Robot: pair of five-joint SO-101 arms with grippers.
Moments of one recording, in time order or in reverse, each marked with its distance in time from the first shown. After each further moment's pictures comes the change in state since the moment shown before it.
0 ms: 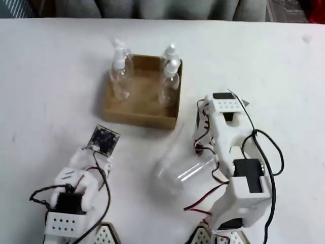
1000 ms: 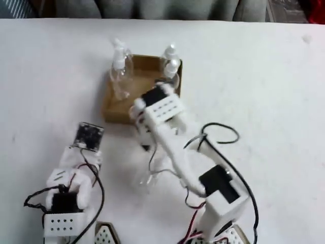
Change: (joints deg) left arm -7.7 0.0 0.0 -3.6 2.5; right arm -31.0 0.0 -19.4 10.7 0.2
